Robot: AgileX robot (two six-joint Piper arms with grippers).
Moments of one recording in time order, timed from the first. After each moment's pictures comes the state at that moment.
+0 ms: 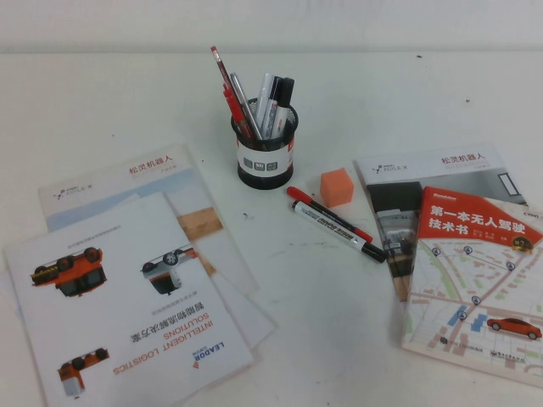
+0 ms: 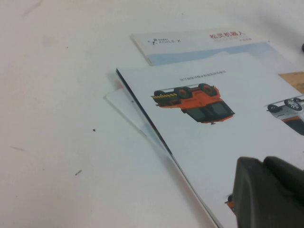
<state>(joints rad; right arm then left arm) 0.51 0.59 -0.63 -0.63 0.38 0.68 -0.08 -0.01 0.02 -0.01 0.39 -0.13</state>
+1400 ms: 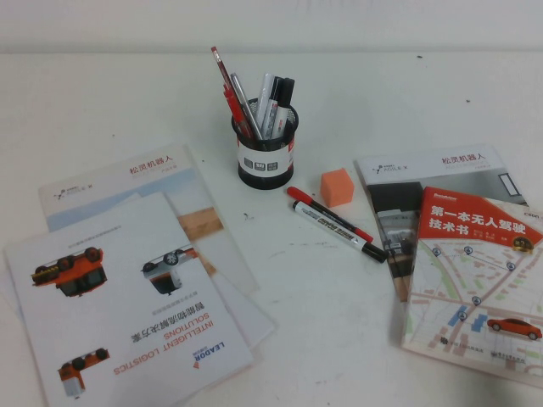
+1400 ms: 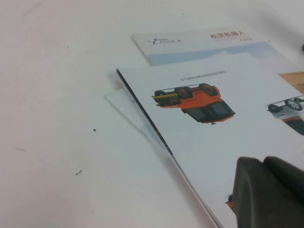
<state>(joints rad) 0.02 -0.01 0.02 0.01 0.15 0.12 -0.08 -0.01 0.02 -0.01 0.39 -0.13</state>
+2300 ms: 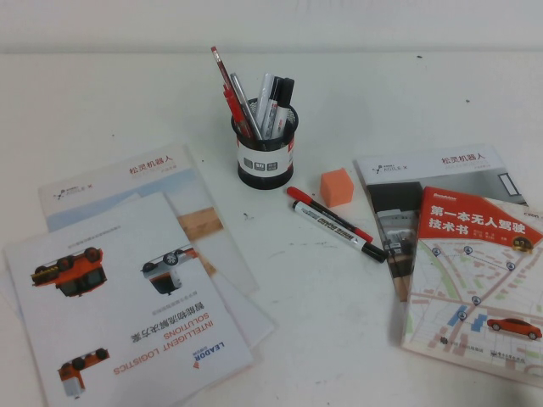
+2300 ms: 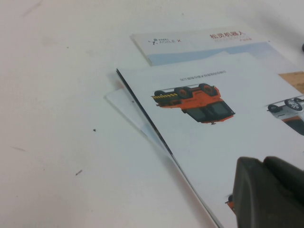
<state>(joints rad) 0.02 -0.01 0.03 -0.01 0.34 0.11 -0.08 -0.01 0.02 -0.01 0.39 -0.13</state>
